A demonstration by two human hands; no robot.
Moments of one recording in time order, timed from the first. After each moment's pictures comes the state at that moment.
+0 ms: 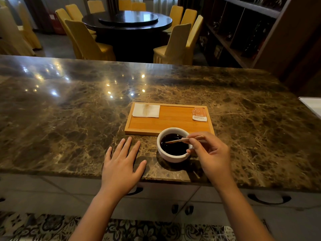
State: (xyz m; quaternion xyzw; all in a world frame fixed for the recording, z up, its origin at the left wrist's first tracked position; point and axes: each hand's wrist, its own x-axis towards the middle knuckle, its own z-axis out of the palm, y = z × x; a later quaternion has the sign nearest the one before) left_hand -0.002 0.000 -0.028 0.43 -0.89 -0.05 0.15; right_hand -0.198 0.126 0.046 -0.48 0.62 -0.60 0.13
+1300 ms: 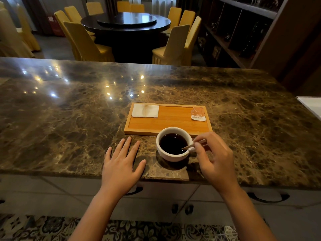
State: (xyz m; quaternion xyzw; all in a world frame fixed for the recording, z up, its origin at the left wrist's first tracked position) left_hand -0.002 0.001 -0.025 0.43 -0.89 -0.06 0.14; right_hand -0.198 0.140 0.049 -0.56 0.66 -0.51 -0.02
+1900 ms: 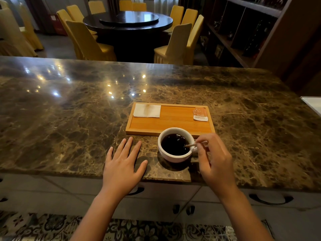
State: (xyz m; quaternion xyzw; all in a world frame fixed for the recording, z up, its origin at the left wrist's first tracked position) left_hand -0.002 0.001 -0.026 0.43 -0.89 -0.06 0.15; right_hand -0.198 0.136 0.038 -0.57 0.66 -0.48 -0.07
